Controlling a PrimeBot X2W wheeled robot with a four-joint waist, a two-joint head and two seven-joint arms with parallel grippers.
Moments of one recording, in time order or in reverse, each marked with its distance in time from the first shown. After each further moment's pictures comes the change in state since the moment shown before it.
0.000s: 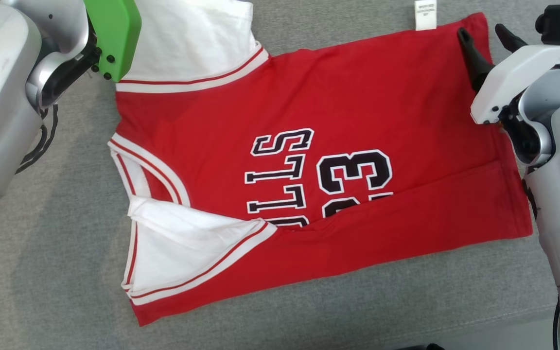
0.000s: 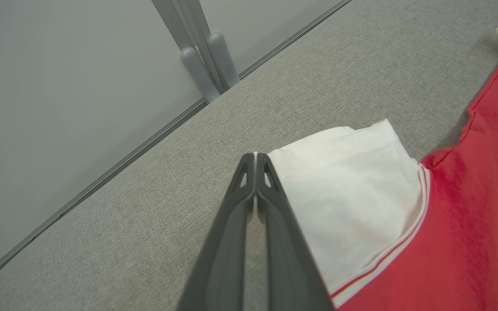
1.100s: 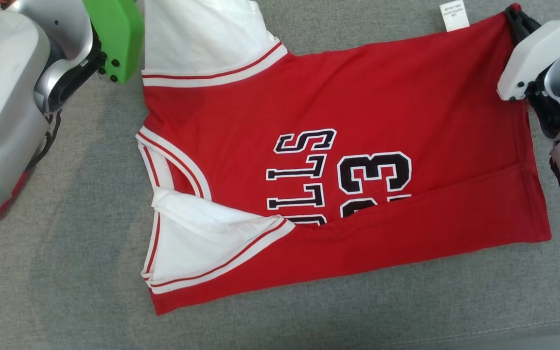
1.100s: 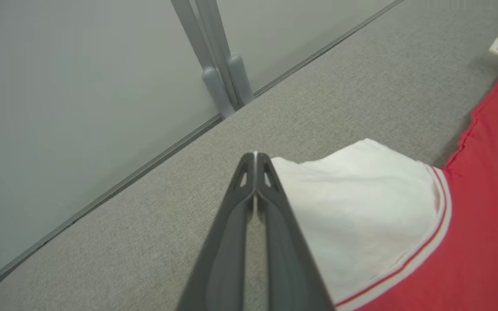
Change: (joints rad) left arm -0.004 -0.010 -0.047 0.044 -0.030 0.000 -0.149; right arm -0.151 -0.074 0.055 0.237 0.003 0.000 -0.073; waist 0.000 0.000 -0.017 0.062
